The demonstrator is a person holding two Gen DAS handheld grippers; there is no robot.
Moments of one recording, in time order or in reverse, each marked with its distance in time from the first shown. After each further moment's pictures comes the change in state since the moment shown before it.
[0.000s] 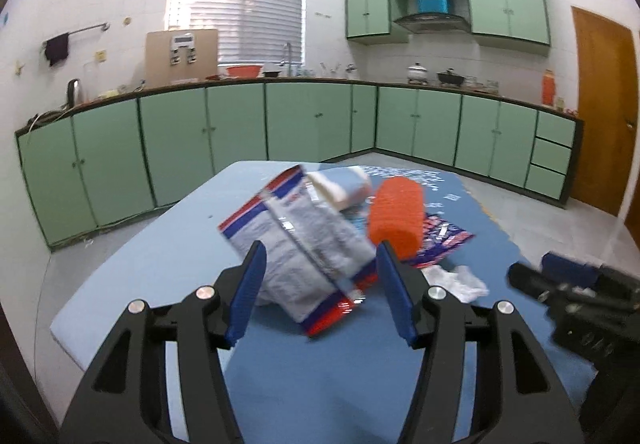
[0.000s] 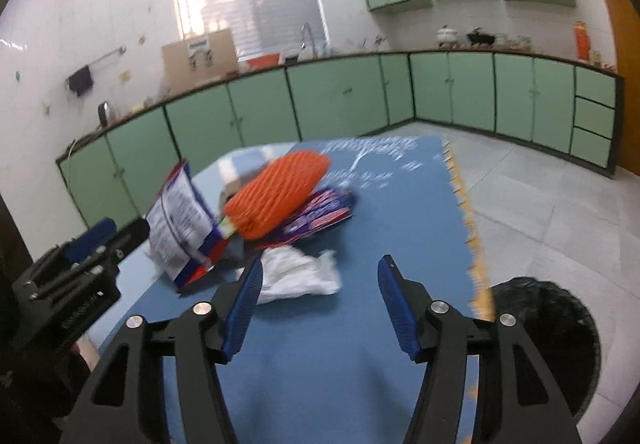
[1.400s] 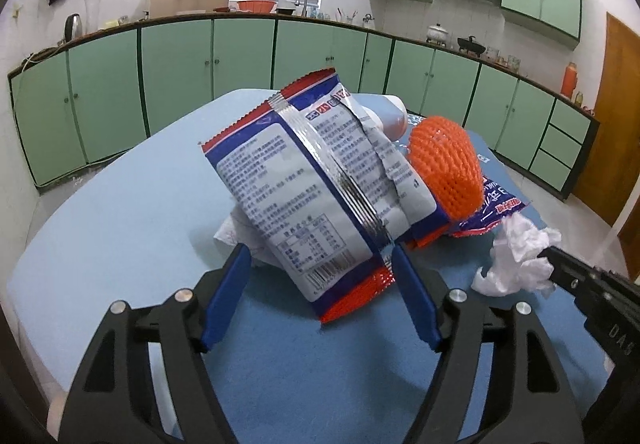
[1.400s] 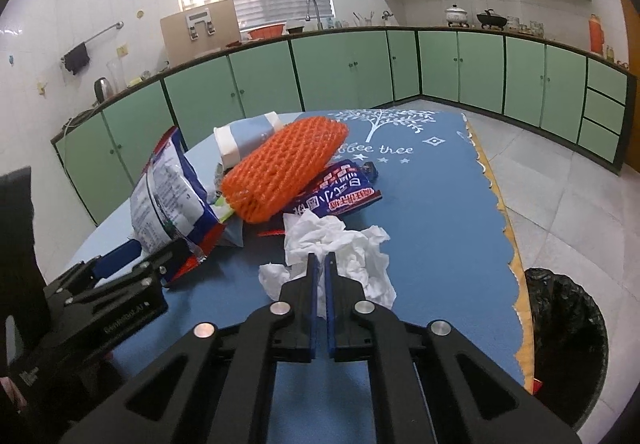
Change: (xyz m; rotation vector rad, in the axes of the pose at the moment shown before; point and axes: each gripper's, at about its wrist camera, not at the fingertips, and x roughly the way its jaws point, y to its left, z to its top) left arm 0.073 0.024 -0.021 -0.106 0.209 -0.025; right arm 0.035 0.011 -0.003 -0.022 0.090 -0.008
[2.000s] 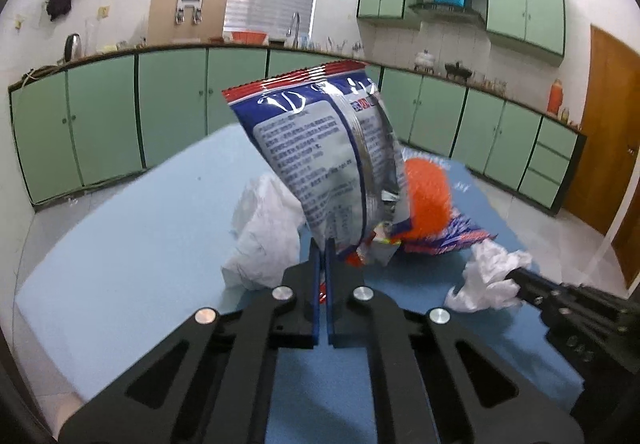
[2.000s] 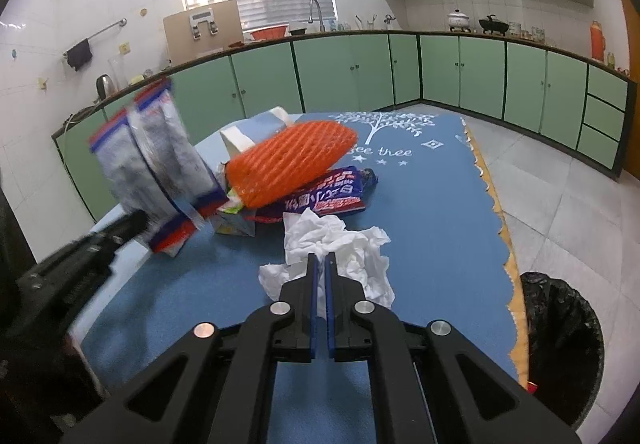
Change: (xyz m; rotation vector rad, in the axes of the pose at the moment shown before) left arm -0.039 -0.009 0.007 0.013 -0.134 -0.037; right arm -0.006 -0.002 -0.002 -0.022 -0.020 -0.005
